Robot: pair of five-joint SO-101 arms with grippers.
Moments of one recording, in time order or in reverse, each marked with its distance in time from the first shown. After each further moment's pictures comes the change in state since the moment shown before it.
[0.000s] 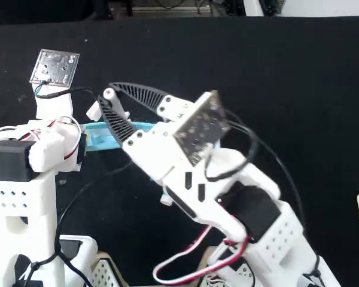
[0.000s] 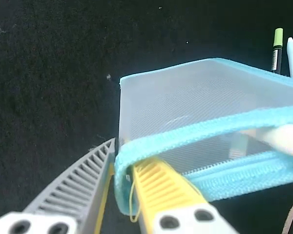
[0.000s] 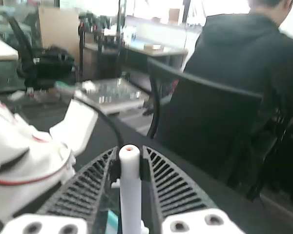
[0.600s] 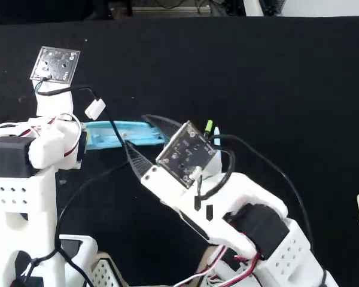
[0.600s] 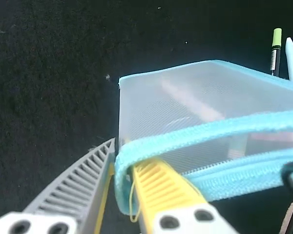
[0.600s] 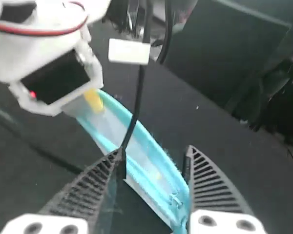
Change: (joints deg) left arm 0.1 0.9 -2.7 0.6 0.0; right arm 0.1 -11.7 9.6 19.0 4.9
